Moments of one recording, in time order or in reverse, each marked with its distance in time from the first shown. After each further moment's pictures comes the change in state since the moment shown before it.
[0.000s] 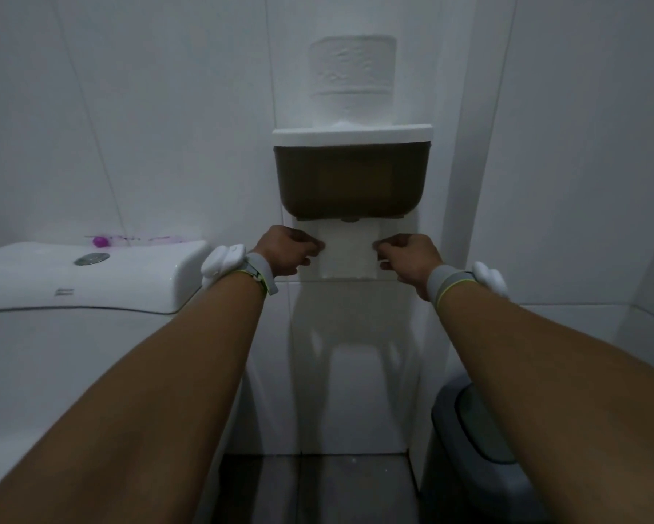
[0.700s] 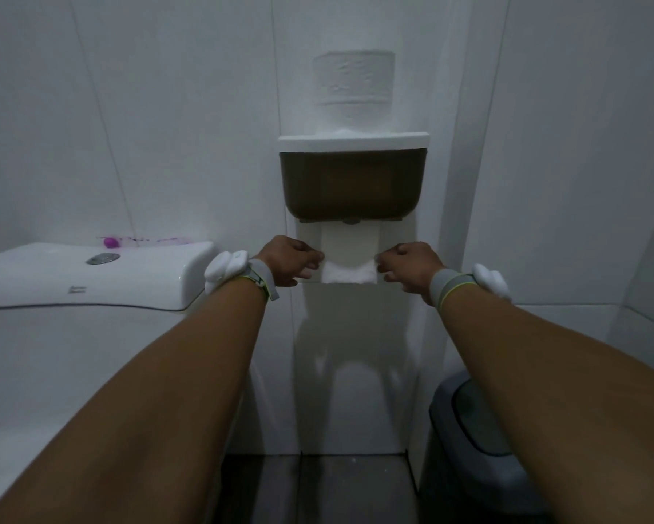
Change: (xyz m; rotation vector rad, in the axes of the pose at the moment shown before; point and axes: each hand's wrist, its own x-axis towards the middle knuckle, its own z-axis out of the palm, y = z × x) left_hand -0.022 0.002 0.000 -0.032 -0.056 -0.075; right_hand -0.018 -0.003 -0.008 -0.075 -0.082 0.030
